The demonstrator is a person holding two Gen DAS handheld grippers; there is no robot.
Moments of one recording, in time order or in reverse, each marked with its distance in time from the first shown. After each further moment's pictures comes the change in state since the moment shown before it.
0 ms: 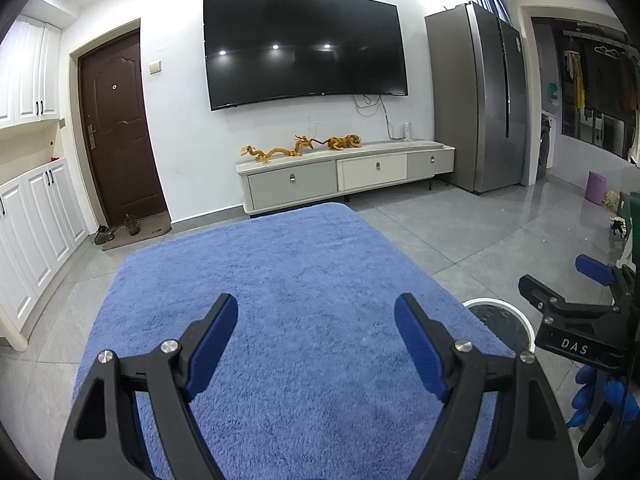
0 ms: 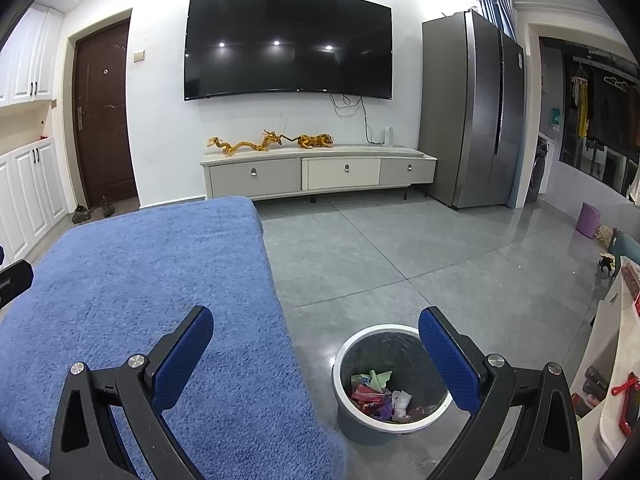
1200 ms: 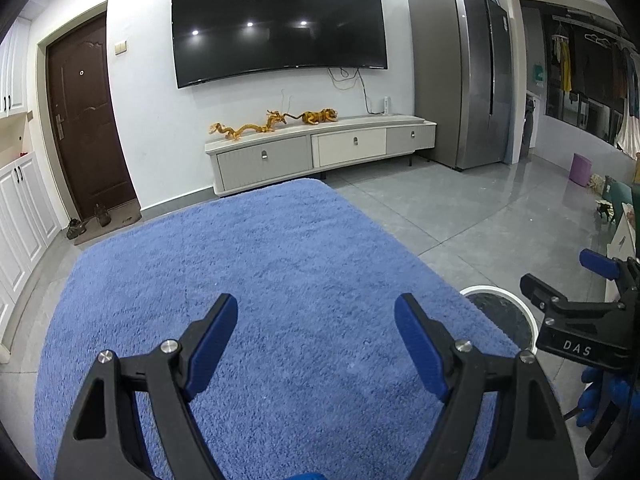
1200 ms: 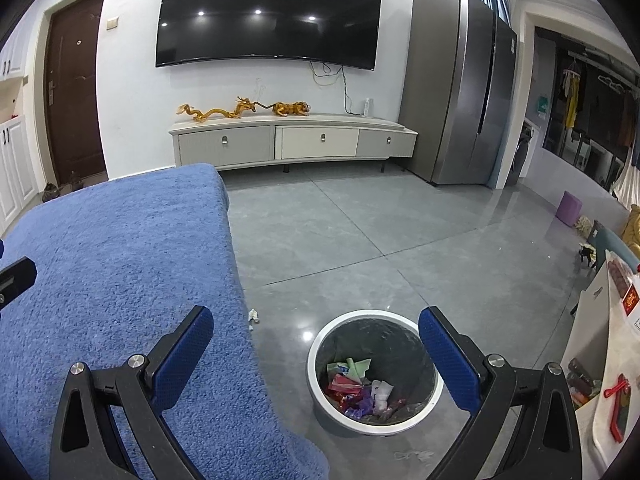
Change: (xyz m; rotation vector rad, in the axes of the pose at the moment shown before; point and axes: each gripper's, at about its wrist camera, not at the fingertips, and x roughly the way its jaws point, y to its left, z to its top) left arm 0.098 -0.016 0.008 0.026 0.086 -0.091; right arm 0.072 -0.010 -0.001 -0.010 0.114 -0.102
